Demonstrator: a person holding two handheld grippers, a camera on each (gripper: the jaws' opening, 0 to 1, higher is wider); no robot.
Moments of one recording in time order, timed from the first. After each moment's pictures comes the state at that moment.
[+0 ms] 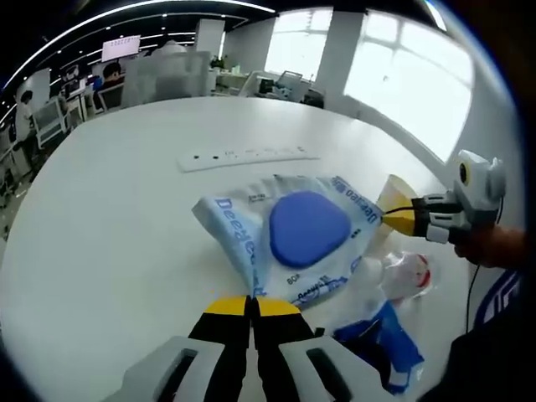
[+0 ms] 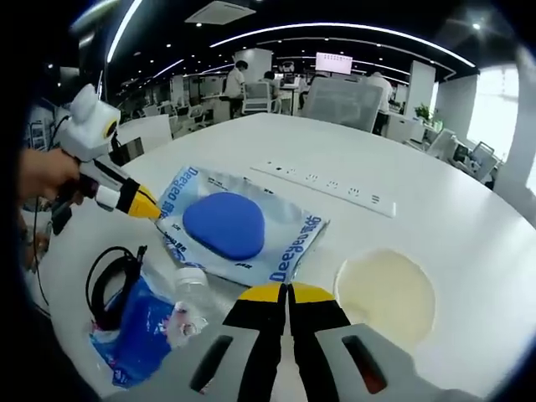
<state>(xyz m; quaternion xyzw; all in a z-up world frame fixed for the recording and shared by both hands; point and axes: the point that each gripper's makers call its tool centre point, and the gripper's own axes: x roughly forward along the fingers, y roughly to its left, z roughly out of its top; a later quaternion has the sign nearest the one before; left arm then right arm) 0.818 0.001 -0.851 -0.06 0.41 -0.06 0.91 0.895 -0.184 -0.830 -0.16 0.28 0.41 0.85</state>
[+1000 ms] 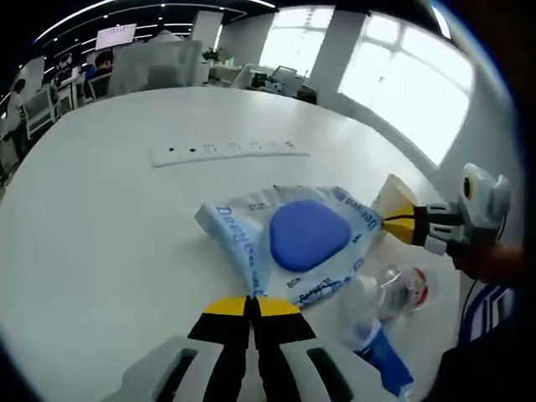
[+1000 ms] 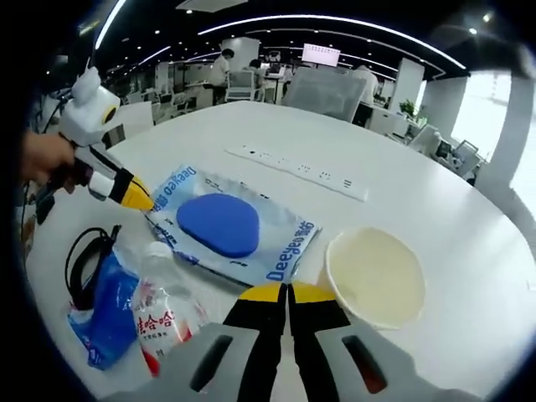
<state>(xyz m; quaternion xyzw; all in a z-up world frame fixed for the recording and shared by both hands) 0.837 -0.027 -0.868 -0.08 0.42 -0.09 0.90 0.909 -0.216 -0.844 -0.20 0.29 0.36 0.86</state>
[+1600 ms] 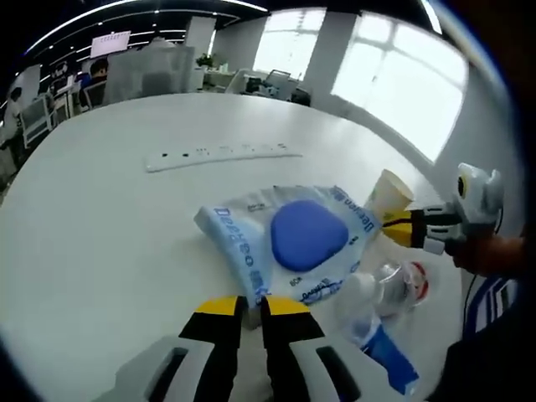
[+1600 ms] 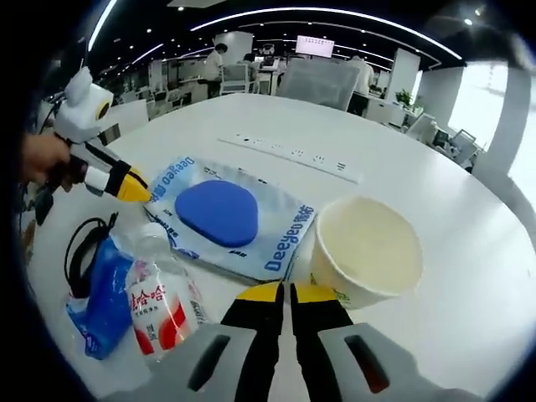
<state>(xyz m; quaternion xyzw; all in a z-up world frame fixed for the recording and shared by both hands) 0.836 -0.032 -0.865 -0.06 0.40 -0.10 0.91 0.898 -0.233 -0.850 -0.19 0.31 0.35 0.86</state>
